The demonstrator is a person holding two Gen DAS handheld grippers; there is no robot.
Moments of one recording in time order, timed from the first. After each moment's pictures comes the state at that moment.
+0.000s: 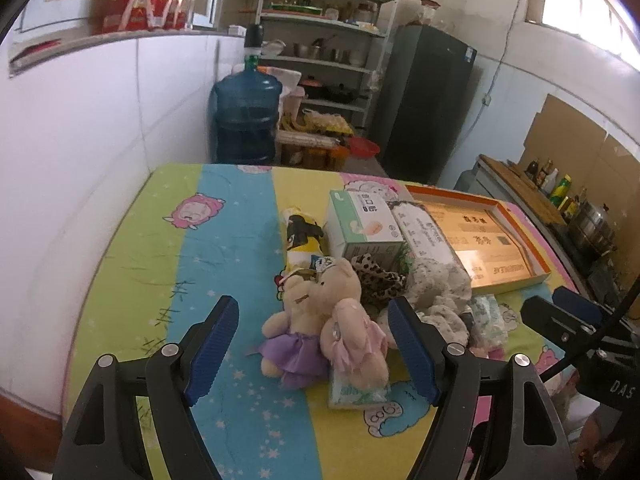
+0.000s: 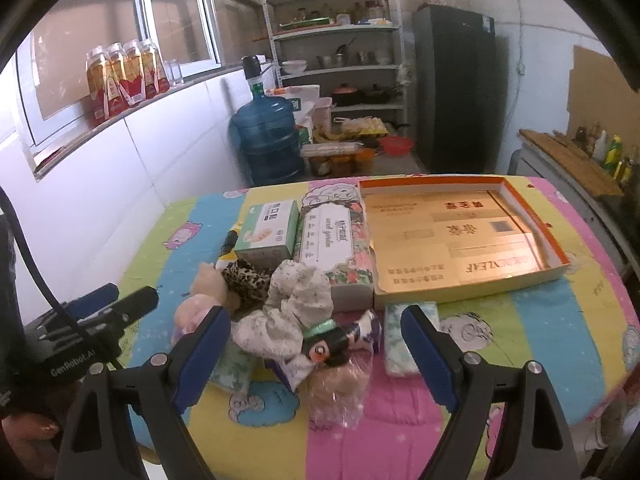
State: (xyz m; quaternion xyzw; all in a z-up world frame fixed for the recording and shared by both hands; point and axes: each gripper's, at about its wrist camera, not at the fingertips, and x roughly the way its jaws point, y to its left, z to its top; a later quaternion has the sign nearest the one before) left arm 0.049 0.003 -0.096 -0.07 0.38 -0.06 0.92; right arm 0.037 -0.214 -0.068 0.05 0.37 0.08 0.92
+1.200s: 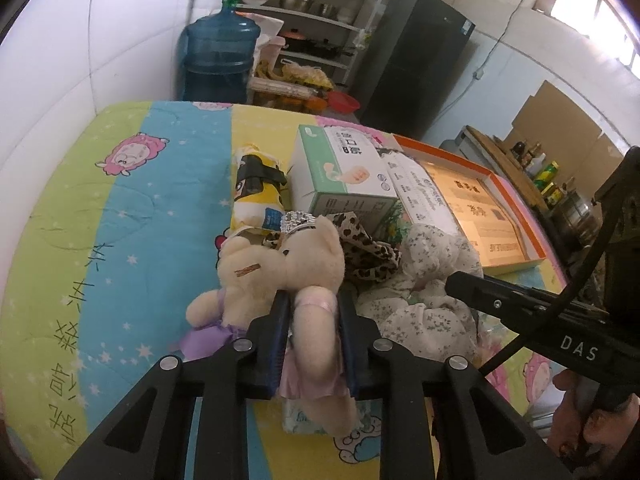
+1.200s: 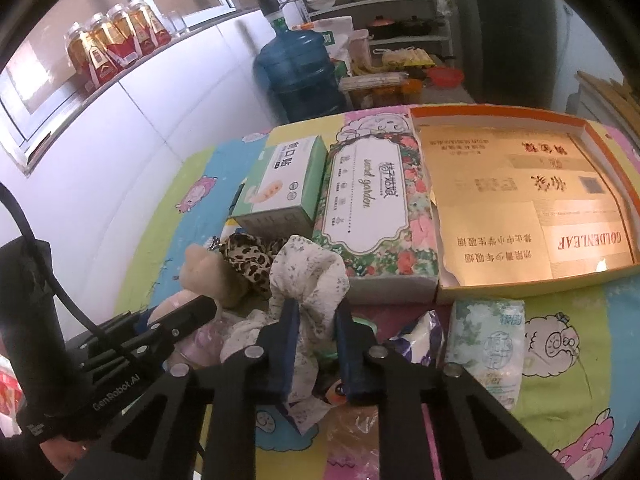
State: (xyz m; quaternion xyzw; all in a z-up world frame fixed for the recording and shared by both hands) left arm 0.095 -0.017 -0.156 -0.11 0.44 -0.11 0.88; right arm 0.114 -0.206 -0.126 0.09 0.47 0.18 0.86
